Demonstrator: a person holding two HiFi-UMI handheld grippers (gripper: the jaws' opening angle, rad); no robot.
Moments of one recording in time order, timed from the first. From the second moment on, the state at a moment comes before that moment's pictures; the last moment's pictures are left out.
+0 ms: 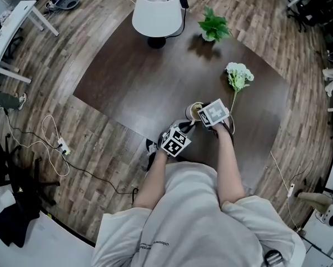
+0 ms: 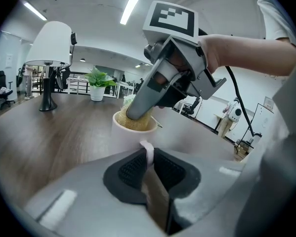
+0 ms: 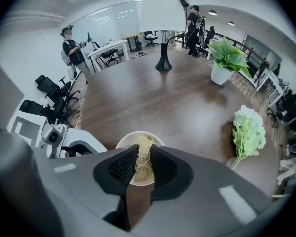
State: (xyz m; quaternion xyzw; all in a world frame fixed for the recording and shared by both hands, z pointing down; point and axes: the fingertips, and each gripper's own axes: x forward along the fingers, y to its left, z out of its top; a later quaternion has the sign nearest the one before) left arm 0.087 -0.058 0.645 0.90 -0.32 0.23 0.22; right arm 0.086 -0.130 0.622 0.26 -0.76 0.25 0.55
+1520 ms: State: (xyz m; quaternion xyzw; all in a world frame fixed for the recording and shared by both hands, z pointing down) left arm 0.100 -0.051 0.645 0.90 -0.29 0.22 0.22; right arm 0.099 -0.108 0.643 0.25 -0.74 0.38 0.50
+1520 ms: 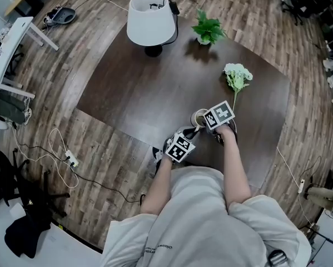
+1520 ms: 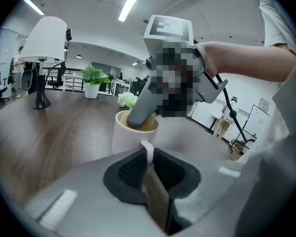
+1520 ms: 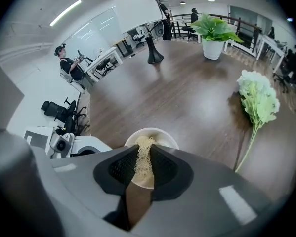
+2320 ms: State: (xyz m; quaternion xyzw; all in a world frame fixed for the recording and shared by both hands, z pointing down) left arm 0.082 -0.058 0.646 0.89 -0.32 0.22 0.22; right arm 0.109 -0.111 0.634 0.25 -0.74 0.30 0.55
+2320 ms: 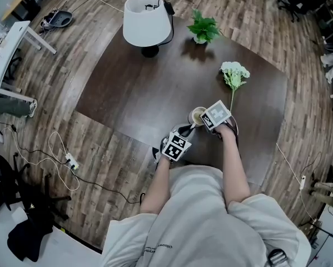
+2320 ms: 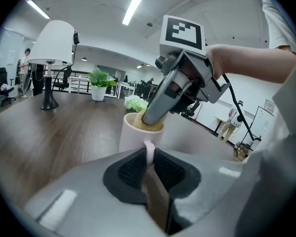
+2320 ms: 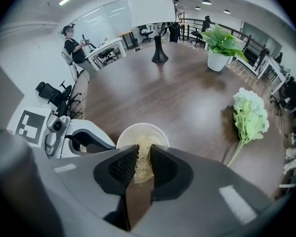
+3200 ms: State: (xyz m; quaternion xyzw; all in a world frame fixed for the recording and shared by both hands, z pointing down) left arm 0.095 -0.066 0.649 0.90 -0.31 0.22 0.22; right arm 0.125 -0.094 0.566 0.22 -0.80 0.36 0.42
